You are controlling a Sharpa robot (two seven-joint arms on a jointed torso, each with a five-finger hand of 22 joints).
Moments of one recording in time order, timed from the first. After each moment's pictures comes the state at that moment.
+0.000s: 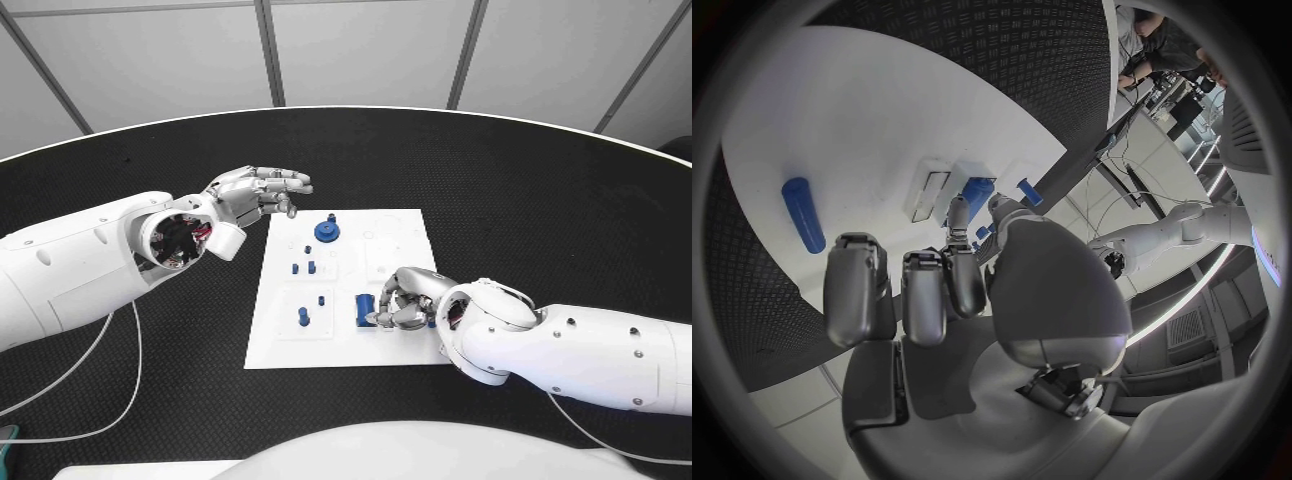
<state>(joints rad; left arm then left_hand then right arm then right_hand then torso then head) 1.20 -0.79 -0.04 1.31 0.04 0.16 0.09 1.36 -0.15 0.51 -0.02 0.29 0.88 0.21 0.31 0.36 0.96 0.14 0.36 0.12 1.06 0.06 1.08 0.32 0.17 0.94 0.14 0.98 0.52 0.97 -0.81 -0.09 1.74 -1.40 -0.37 -0.51 1.21 -0.11 0.20 0.29 0.21 1.00 0.04 0.51 0.61 1.47 -0.03 1.41 1.31 1.47 -0.09 1.53 1.31 0.04 1.47 0.02 1.39 1.31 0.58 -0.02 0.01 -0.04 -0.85</state>
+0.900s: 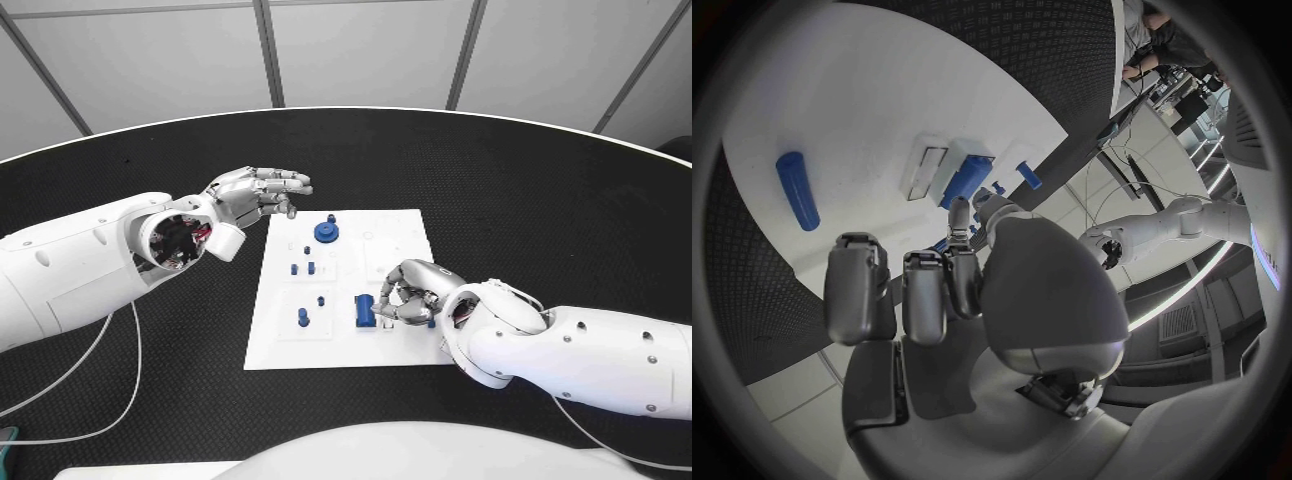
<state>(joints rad) 1.20 -0.79 -0.04 1.31 0.04 0.16 0.09 1.36 -0.15 0.51 -0.02 0.29 0.88 0.21 0.31 0.36 0.96 0.14 0.36 0.12 1.06 0.06 1.08 0.32 0.17 0.94 0.14 0.98 0.52 0.97 -0.84 -0.09 1.79 -1.43 -0.48 -0.49 1.31 -0.12 0.28 0.26 0.17 1.00 0.04 0.51 0.60 1.46 -0.03 1.41 1.31 1.46 -0.09 1.53 1.31 0.04 1.46 0.01 1.39 1.31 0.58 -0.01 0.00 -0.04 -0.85</state>
